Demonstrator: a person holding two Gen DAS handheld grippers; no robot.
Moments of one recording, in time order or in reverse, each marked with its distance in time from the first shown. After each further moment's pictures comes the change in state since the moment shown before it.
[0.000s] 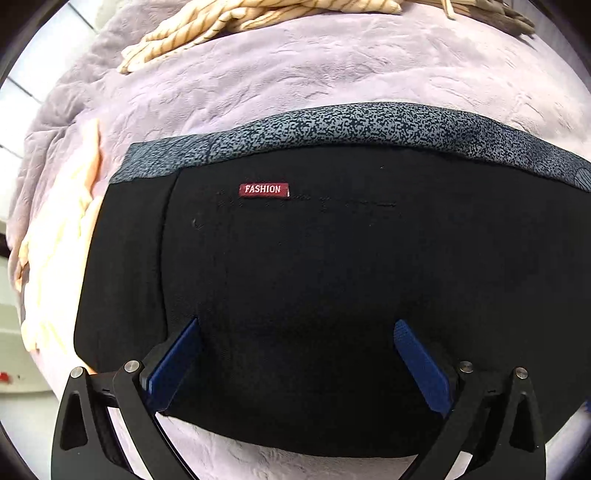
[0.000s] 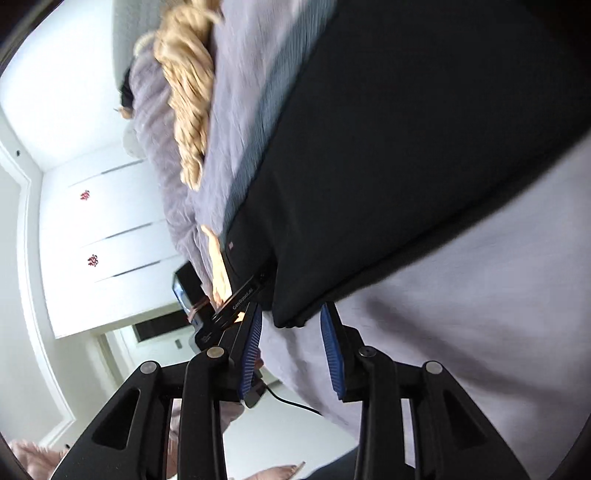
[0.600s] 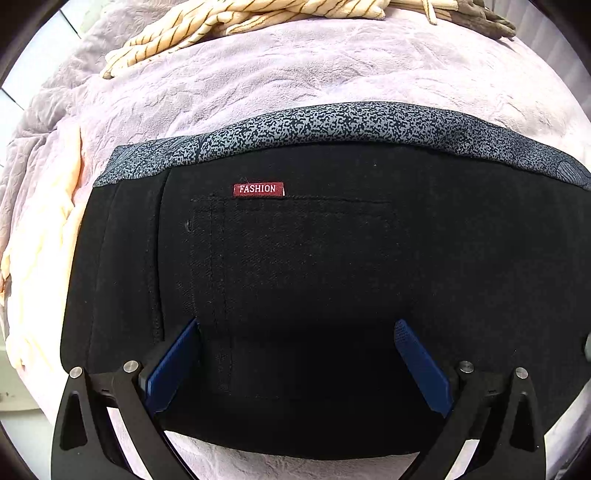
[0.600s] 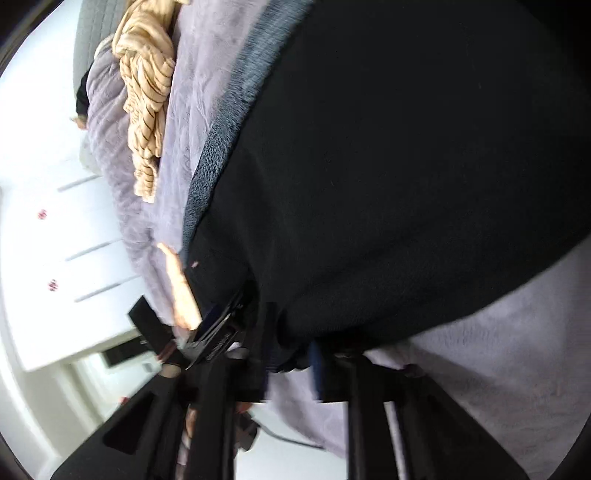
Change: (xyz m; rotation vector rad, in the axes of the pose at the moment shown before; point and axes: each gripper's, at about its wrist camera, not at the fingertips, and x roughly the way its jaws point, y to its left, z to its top) left arm -0.010 0.023 -0.033 0.036 -0.043 -0.082; right arm 0.023 0.036 0.002 -0.028 -0.093 -0.277
